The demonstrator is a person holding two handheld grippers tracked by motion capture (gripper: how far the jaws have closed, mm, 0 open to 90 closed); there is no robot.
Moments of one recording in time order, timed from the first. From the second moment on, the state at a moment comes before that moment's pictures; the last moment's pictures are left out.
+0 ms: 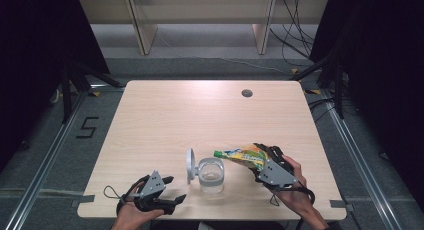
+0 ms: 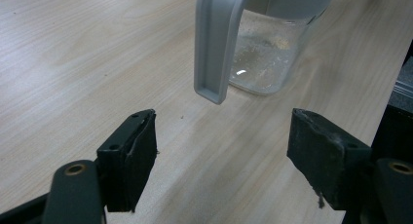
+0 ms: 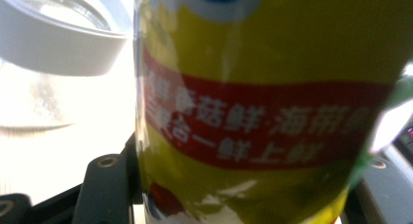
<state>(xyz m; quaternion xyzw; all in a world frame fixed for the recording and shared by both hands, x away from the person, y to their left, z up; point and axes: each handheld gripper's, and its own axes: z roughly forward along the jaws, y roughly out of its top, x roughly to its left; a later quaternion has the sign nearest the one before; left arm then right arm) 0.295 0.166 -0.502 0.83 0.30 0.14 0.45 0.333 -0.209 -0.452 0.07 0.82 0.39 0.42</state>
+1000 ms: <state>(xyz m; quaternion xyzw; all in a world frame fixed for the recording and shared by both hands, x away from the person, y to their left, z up) 0.295 0.166 -0.503 0.83 0.30 0.14 0.45 0.319 -0.186 -0.450 -0.11 0.80 0.15 0.58</state>
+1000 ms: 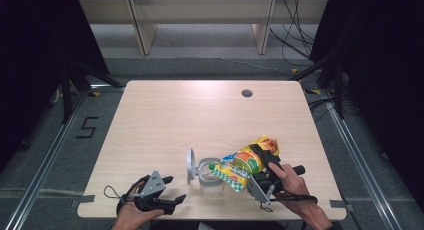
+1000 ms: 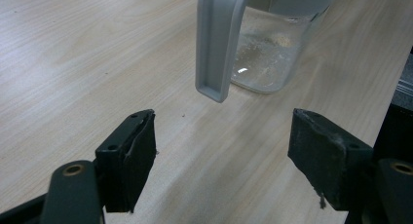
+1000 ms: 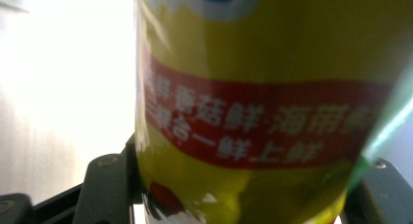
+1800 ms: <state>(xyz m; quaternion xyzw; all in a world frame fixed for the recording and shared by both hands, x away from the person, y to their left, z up) 0.295 0.166 -0.504 0.83 0.30 0.15 0.45 0.309 -0.179 -0.445 -0.17 0.76 0.07 0.63</state>
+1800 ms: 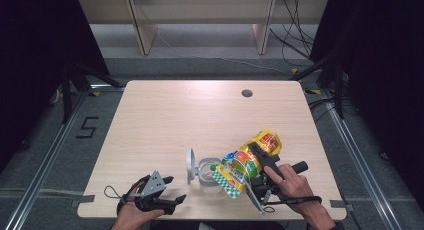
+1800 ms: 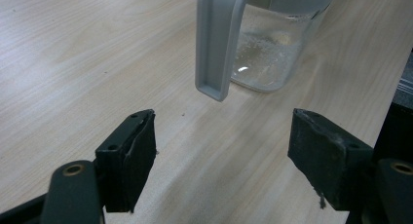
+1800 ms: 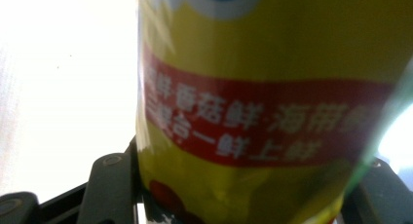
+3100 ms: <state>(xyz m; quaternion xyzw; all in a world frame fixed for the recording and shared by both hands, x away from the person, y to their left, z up) 0.295 0.166 -0.503 0.83 0.30 0.15 0.45 0.304 -0.174 -0.439 -0.22 0.72 0.03 0.65</state>
